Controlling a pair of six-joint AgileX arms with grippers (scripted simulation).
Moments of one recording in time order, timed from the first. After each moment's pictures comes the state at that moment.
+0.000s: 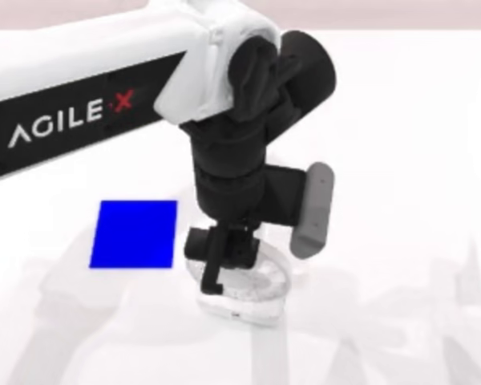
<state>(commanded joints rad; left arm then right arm) -0.81 1.91 1.60 -1.26 0.00 0.99 0.00 0.00 0.00 0.00 0.00 0.00</state>
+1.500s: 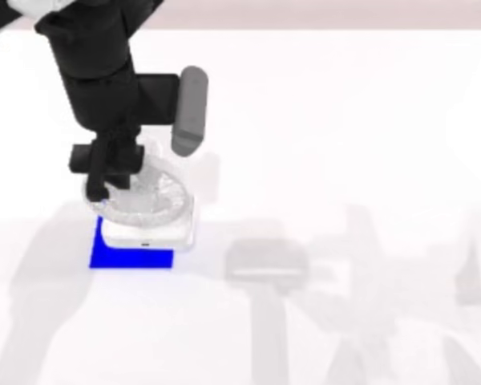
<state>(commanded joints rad) -0.47 1.86 1.71 -1.40 0.00 1.14 0.00 0.00 0.00 0.00 0.00 0.00</state>
